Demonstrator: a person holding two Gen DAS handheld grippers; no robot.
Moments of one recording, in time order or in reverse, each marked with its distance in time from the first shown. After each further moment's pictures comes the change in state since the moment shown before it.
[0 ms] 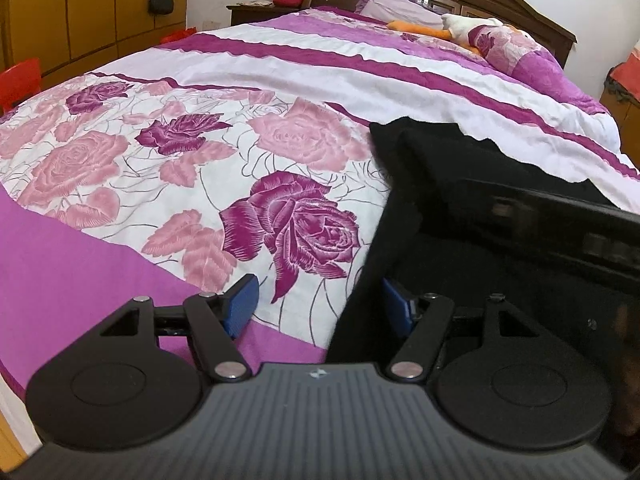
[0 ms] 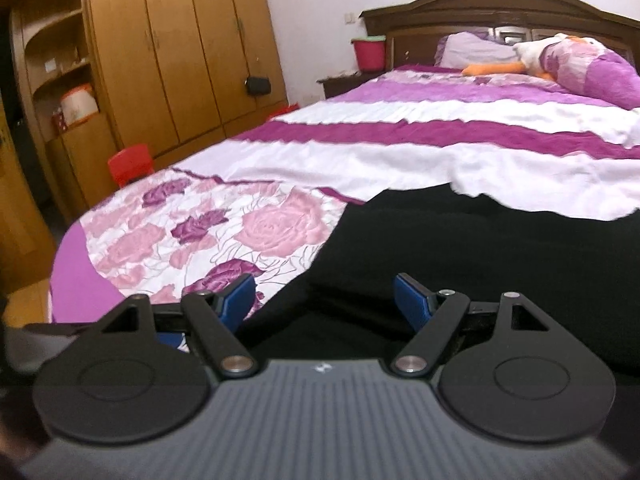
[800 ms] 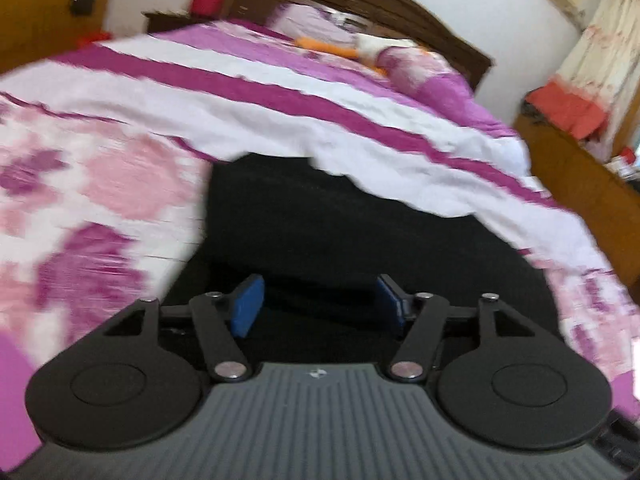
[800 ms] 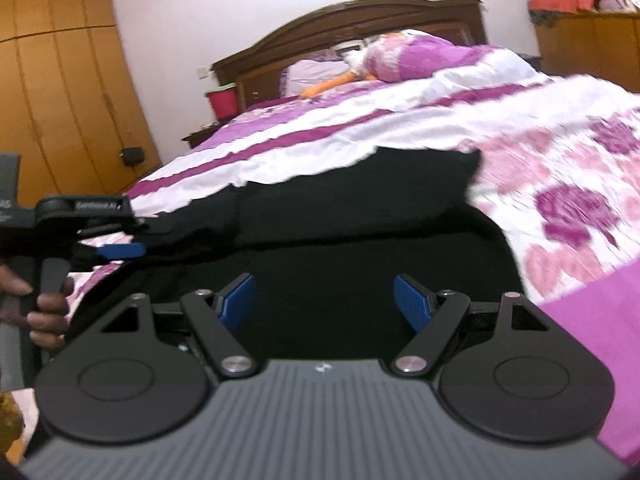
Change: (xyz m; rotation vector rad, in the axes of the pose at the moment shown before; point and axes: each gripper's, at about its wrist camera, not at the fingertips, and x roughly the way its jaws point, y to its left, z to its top) left arm 0.002 -0.081 0.032 -0.002 -0.049 -0.267; right arm -0.166 -0.111 -0.099 0.270 -0.152 -0.321
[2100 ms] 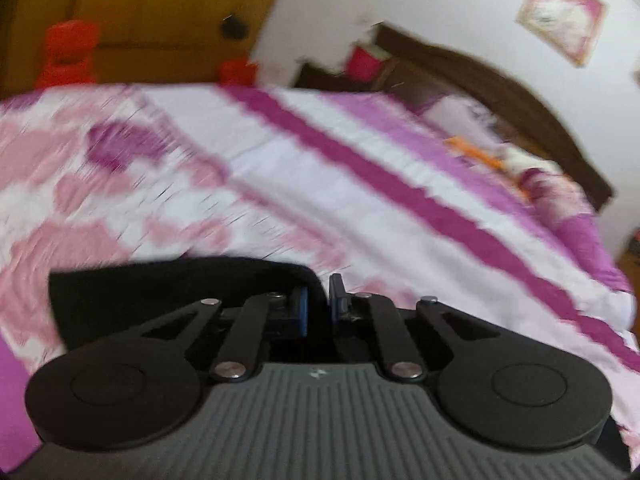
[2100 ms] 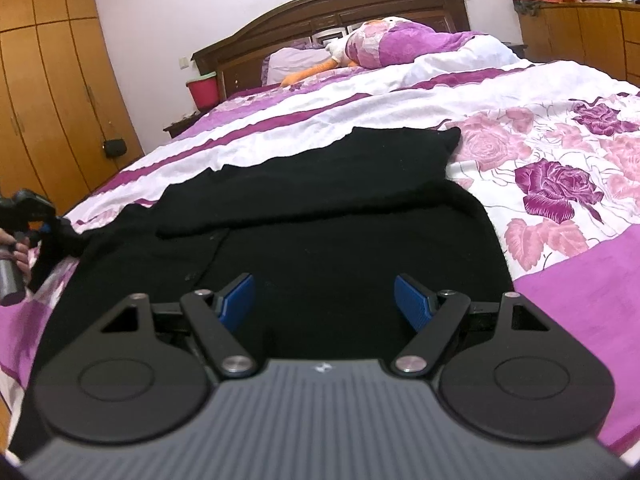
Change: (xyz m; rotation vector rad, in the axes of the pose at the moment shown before) left arm 0.001 0.168 0.088 -0.290 -0.231 0.250; right arm -0.001 -0.013 -0.015 0.034 0.033 -0.065
